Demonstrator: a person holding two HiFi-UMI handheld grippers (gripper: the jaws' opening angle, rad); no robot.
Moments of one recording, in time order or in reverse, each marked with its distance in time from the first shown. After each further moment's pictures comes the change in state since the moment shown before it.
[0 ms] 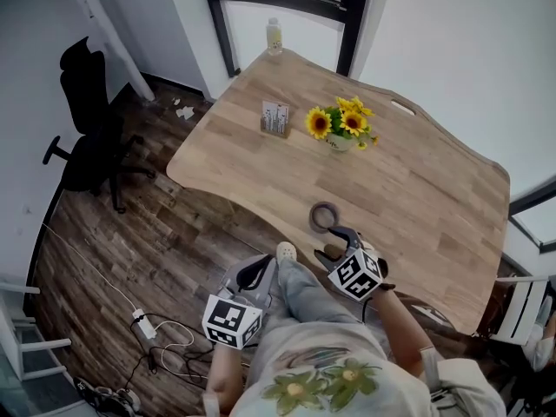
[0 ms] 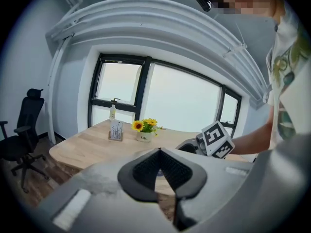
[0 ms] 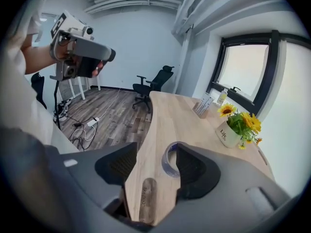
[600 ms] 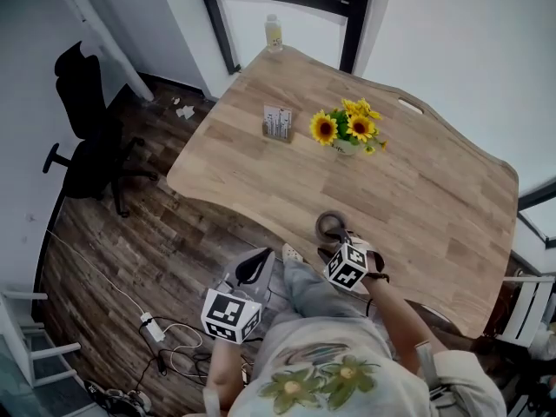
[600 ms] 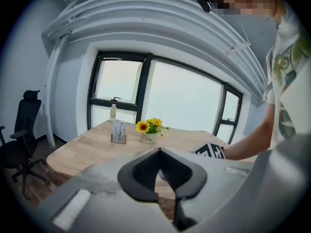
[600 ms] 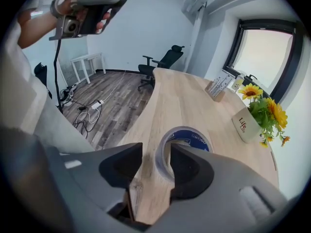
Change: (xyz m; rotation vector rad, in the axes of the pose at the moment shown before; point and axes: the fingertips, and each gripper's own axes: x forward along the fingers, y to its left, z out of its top) left arm 0.035 0.045 0.019 0.019 0.029 -0.004; right arm 0.082 -0.014 -0.045 -0.071 0.214 0.083
